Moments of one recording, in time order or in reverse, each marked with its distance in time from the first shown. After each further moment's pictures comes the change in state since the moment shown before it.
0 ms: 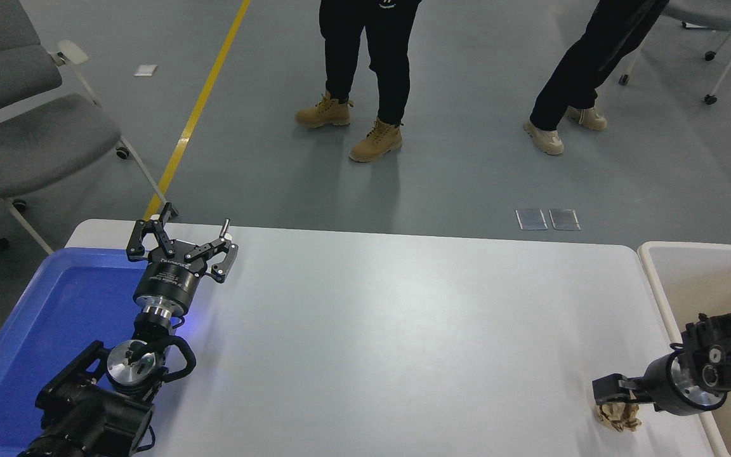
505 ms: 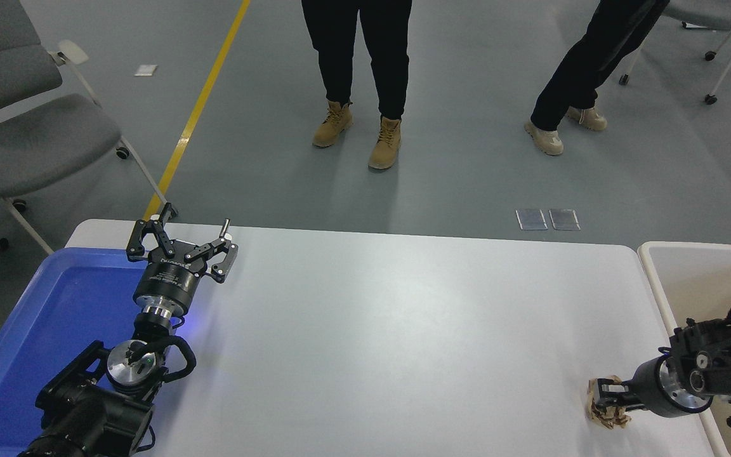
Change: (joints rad) left arm 0.000 0.000 0.000 0.000 0.000 0.000 0.000; right arm -0.030 0.028 0.009 -0.037 0.003 -0.019 0.021
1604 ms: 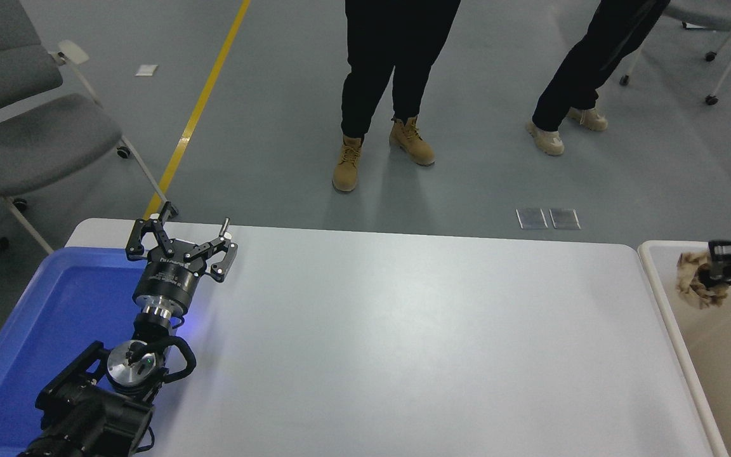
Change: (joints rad) left arm 0.000 0.001 0.000 0.000 0.000 0.000 0.002; right arm 0.845 -0.487 -0.008 0.107 -0.255 0.608 -0.001
